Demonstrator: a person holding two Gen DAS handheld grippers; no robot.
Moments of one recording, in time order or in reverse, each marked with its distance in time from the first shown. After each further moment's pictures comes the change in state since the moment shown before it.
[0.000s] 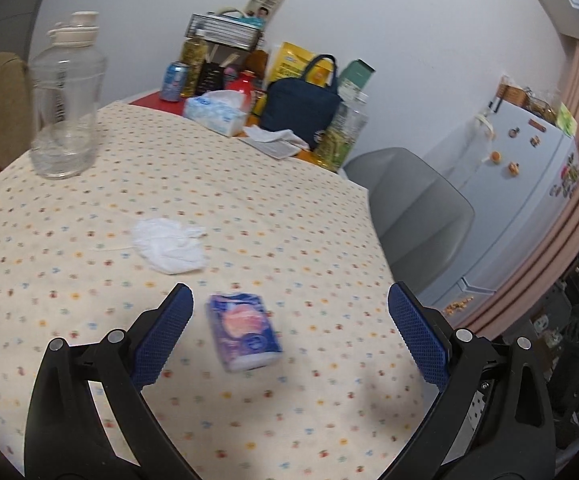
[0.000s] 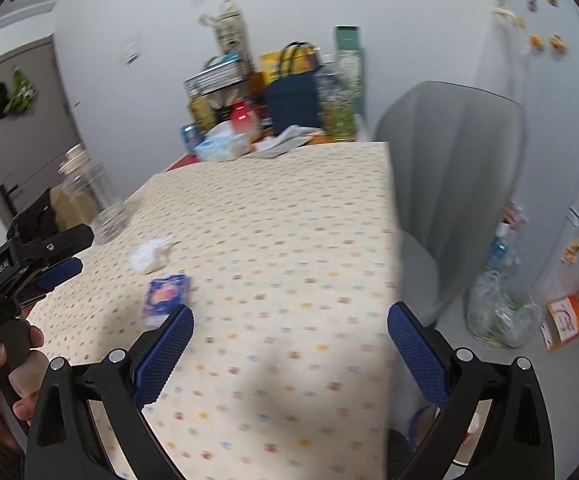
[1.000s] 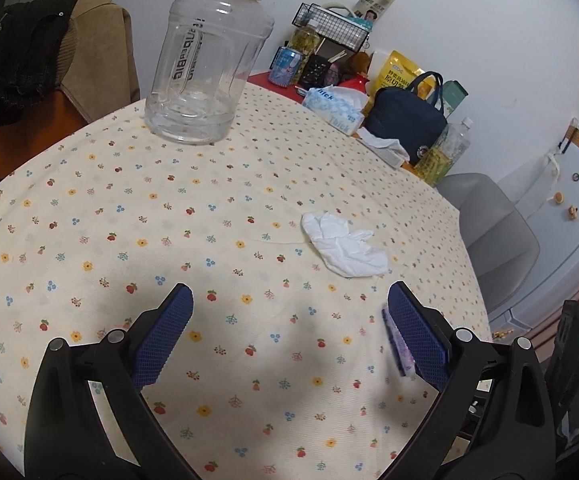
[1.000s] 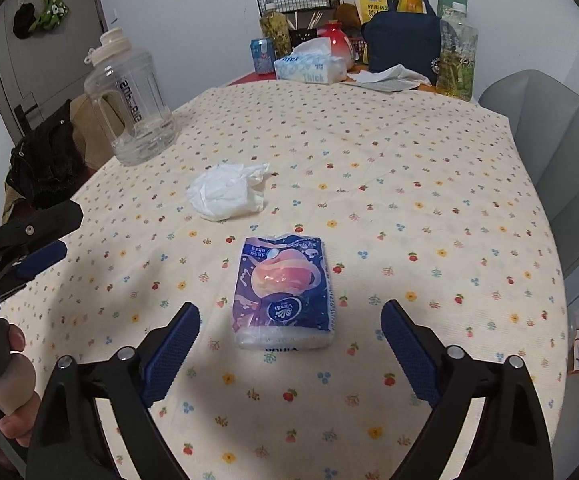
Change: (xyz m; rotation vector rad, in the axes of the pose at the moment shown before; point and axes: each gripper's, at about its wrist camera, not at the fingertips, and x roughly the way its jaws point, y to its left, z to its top) left arm -0.002 0.139 -0.004 -0.156 0.025 0.171; right arm 0.134 0.141 -0.015 -0.171 0.225 0.058
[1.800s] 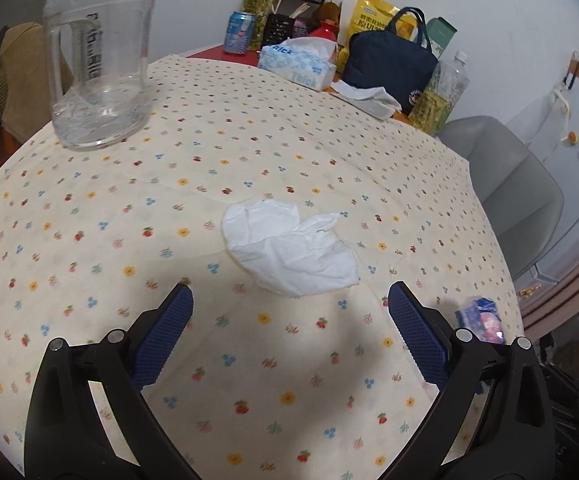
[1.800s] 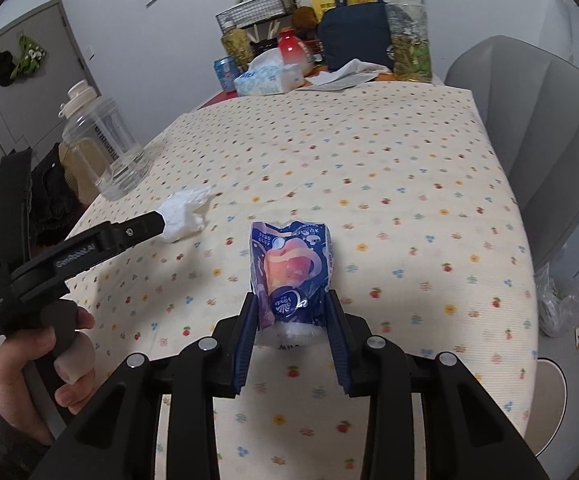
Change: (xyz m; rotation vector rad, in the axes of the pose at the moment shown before) left arm 0.084 -0.077 0.009 0.168 0.115 0.059; right arm -0.027 -0.078 -0.003 0.146 -0.029 0.047
